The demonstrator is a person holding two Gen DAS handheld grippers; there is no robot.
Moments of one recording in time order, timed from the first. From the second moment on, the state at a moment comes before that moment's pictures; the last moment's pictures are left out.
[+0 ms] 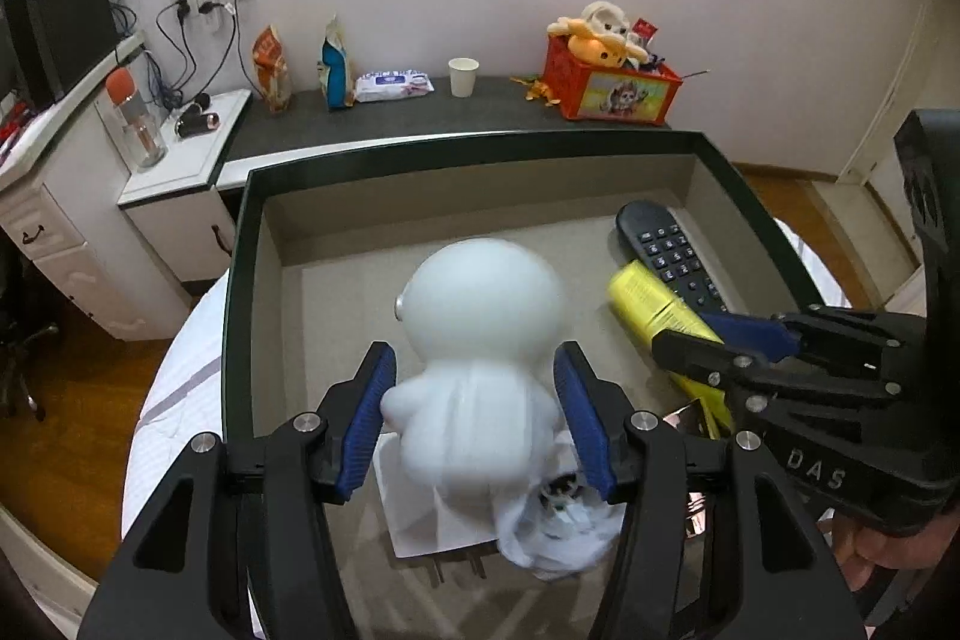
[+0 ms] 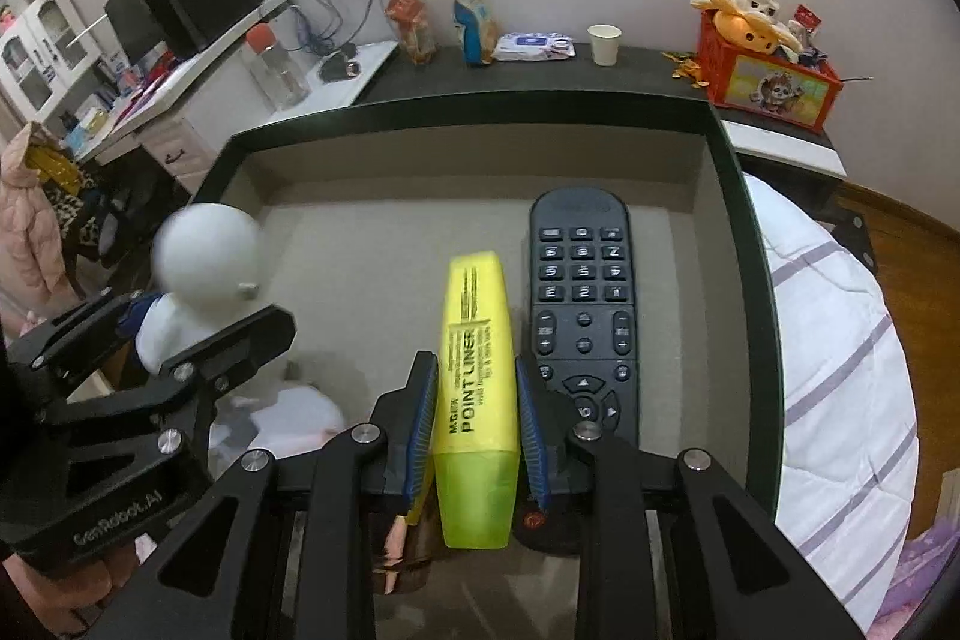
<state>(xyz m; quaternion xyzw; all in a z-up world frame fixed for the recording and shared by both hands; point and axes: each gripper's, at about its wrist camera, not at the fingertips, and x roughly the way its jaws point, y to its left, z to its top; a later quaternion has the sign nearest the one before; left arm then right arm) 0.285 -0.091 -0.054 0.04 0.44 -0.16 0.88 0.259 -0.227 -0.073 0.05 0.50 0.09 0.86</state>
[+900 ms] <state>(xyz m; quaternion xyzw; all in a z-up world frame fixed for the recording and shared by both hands) 0.113 -0.027 0.019 0.02 0.34 -0.12 0.93 0.044 -0.248 0.009 0.10 0.36 0.03 0.93</state>
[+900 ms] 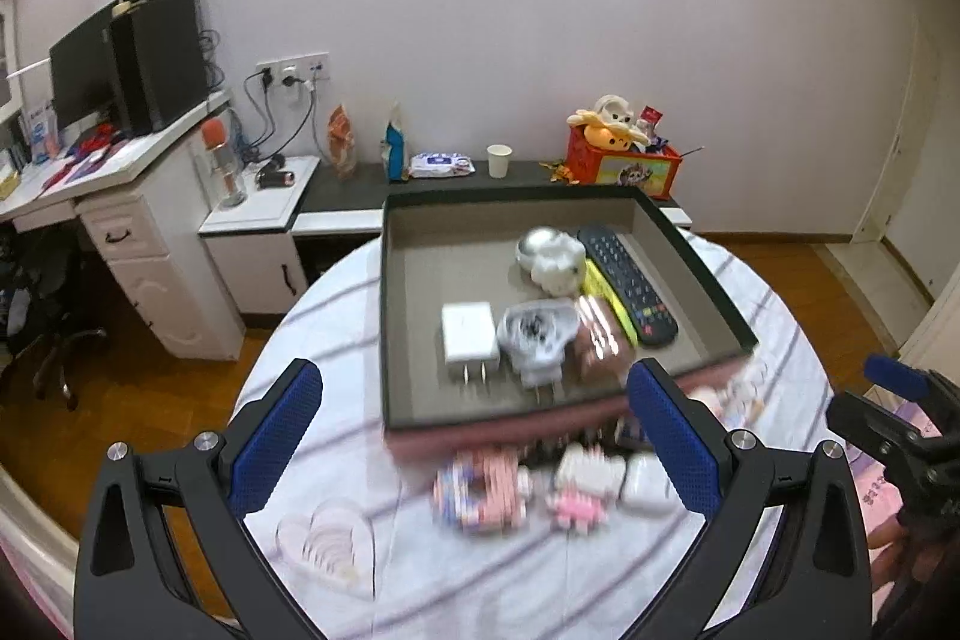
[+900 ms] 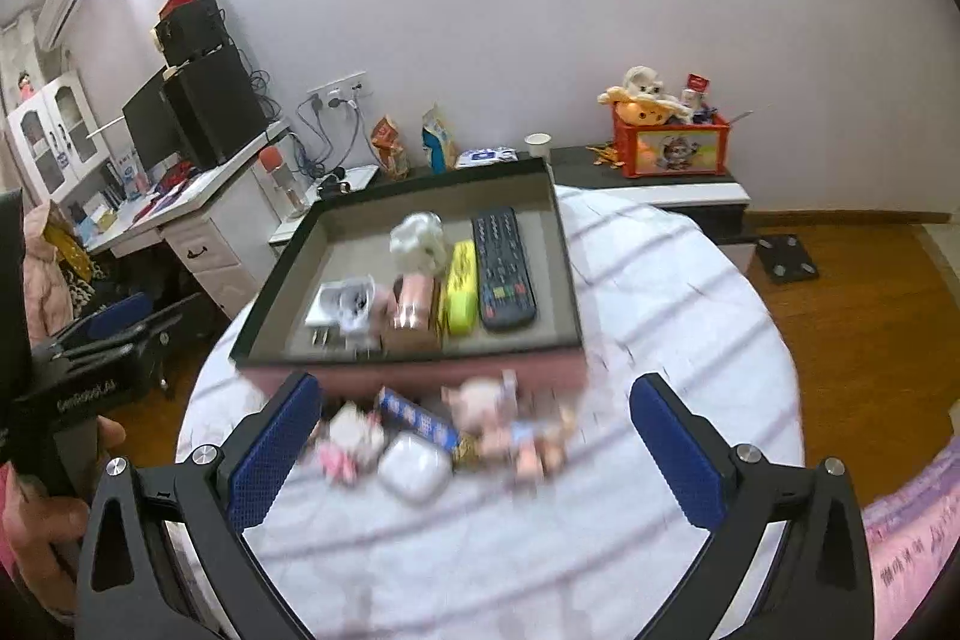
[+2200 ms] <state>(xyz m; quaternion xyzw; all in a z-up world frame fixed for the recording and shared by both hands) 0.058 -0.004 -0.047 0.02 0.39 -0.07 0.92 -0.005 -0.229 -0.036 0.05 0.41 0.00 0.91</state>
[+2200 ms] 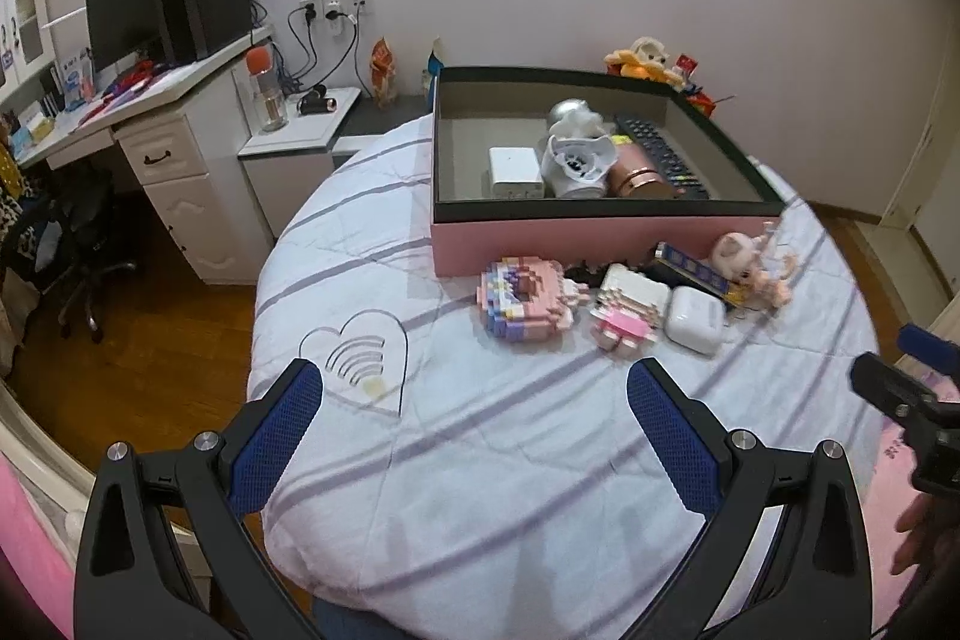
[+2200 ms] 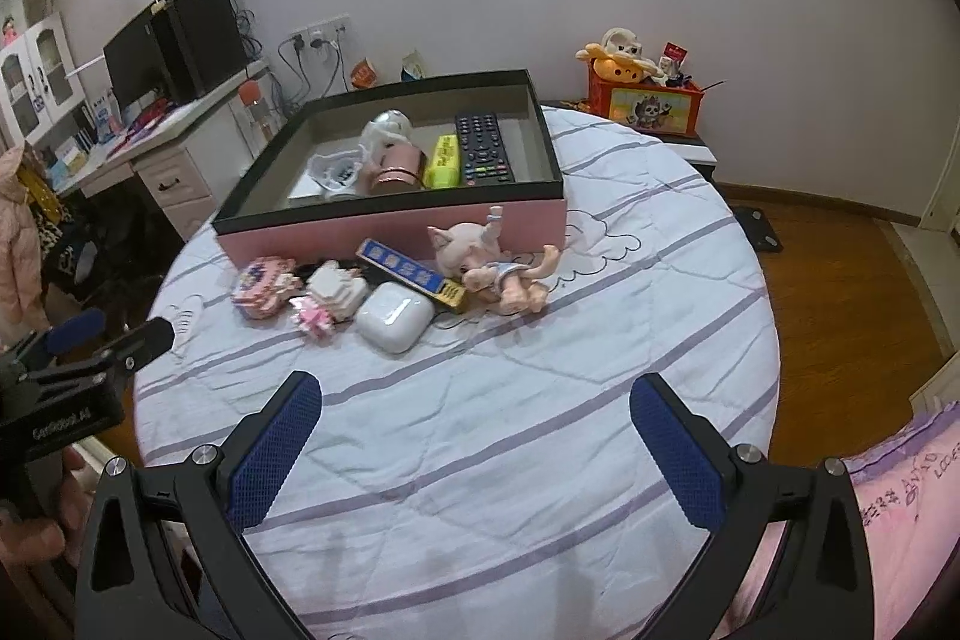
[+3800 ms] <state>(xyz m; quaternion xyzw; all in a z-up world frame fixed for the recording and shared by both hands) 0.121 -0.018 -0.107 -0.02 0.43 -0.14 0.89 0.104 -0.252 -0.091 0.02 0.45 0.08 0.89</state>
